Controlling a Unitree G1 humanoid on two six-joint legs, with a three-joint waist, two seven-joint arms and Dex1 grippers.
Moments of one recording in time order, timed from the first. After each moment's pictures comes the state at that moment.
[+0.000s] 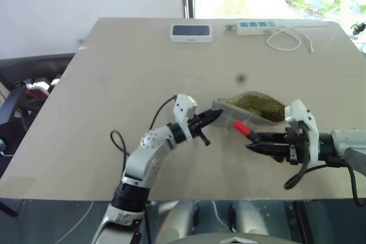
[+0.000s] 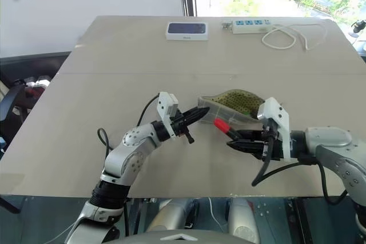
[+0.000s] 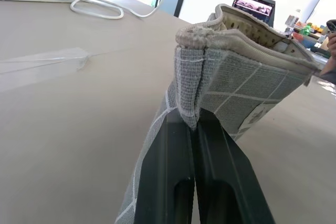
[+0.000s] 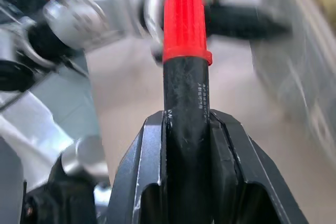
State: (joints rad) left arm -0.28 0.22 -0.17 -0.13 -0.41 0.35 -0.69; right arm -0.14 -0.80 -0.19 -0.66 0.88 0.94 0.94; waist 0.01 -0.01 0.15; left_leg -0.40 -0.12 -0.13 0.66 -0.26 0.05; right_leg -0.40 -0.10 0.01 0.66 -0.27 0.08
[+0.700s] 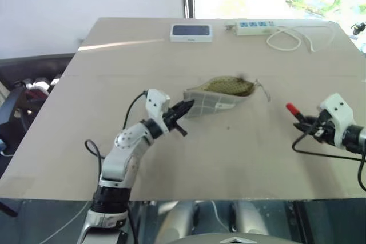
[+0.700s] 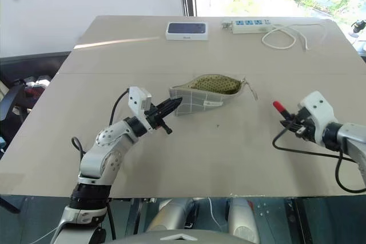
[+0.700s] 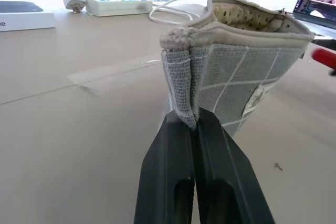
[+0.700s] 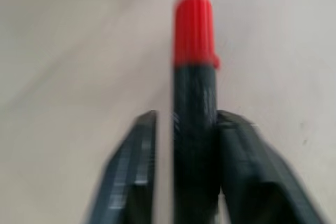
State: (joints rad) left arm -0.23 0.32 -0.02 -0.17 -0.39 0.31 -0.66; right arm -0.10 -0.91 -0.19 -0.27 0.40 0.72 0.71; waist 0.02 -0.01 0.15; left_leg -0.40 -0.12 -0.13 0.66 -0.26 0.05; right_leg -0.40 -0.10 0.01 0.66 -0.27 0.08
